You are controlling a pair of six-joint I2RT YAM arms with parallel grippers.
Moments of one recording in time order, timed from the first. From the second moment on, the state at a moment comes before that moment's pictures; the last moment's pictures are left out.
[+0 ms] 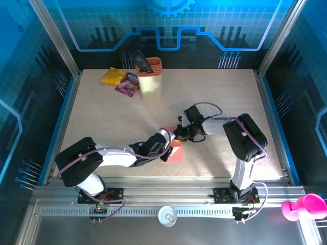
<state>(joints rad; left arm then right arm) -0.91 1.57 0.60 0.25 -0.07 -0.36 0.50 1.87 0.95 -0.17 -0.57 0.63</state>
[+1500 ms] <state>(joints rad) -0.84 1.66 0.61 0.26 -0.07 -0.30 0.49 1.88 0.93 -0.14 -0.59 0.63</state>
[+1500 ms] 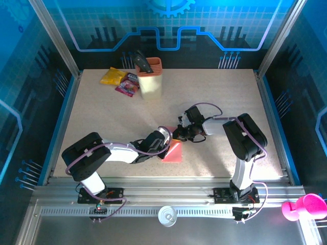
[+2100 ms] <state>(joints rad) -0.84 1.69 0.61 0.32 -0.04 -0.31 0.45 1.68 0.95 -0.25 -0.53 0.63</state>
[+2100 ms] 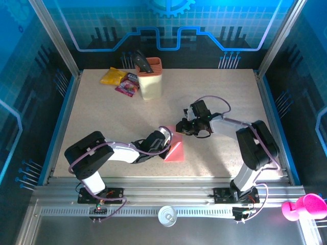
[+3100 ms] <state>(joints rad) -0.84 1.70 0.61 0.34 -0.03 -0.32 0.64 1.61 0.72 -0.05 -0.38 0.82</state>
